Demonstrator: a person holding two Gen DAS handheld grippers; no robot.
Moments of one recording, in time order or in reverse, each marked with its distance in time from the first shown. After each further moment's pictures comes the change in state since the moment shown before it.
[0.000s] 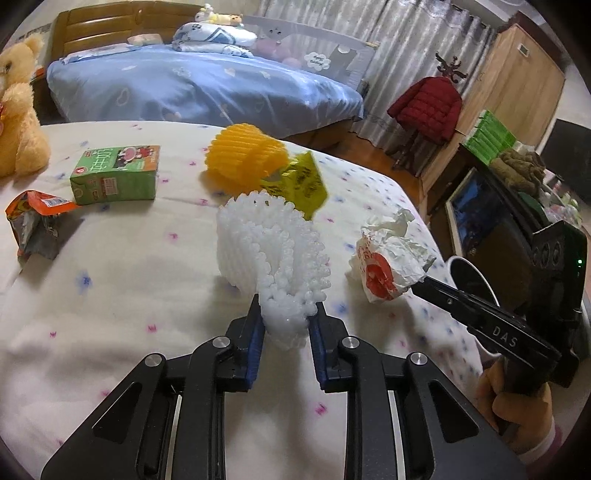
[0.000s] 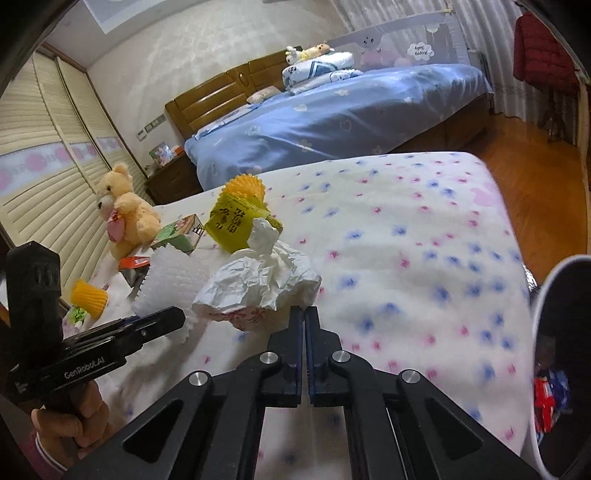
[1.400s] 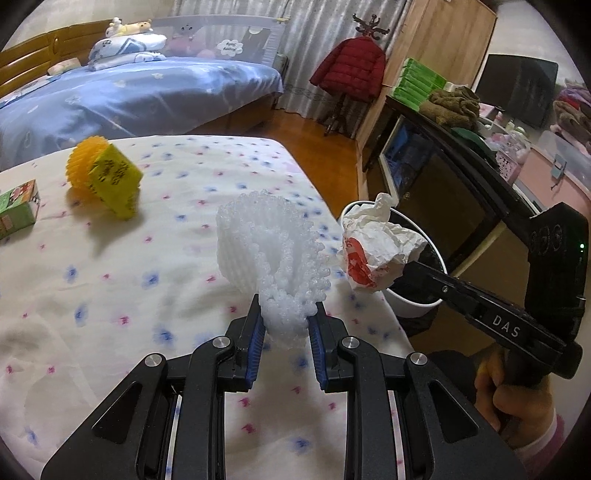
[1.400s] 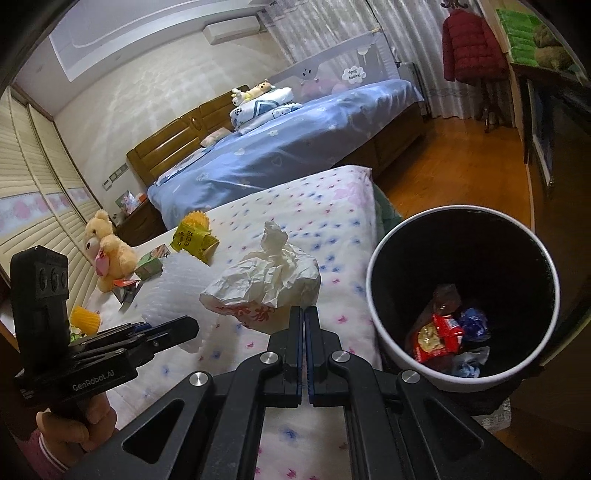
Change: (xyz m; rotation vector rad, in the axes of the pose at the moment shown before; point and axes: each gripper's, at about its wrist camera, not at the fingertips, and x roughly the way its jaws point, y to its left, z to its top) left arm 0.004 -0.124 -0.029 0.228 0.066 -0.163; right arm -0.111 -0.059 -0.048 0.148 -0.133 -0.121
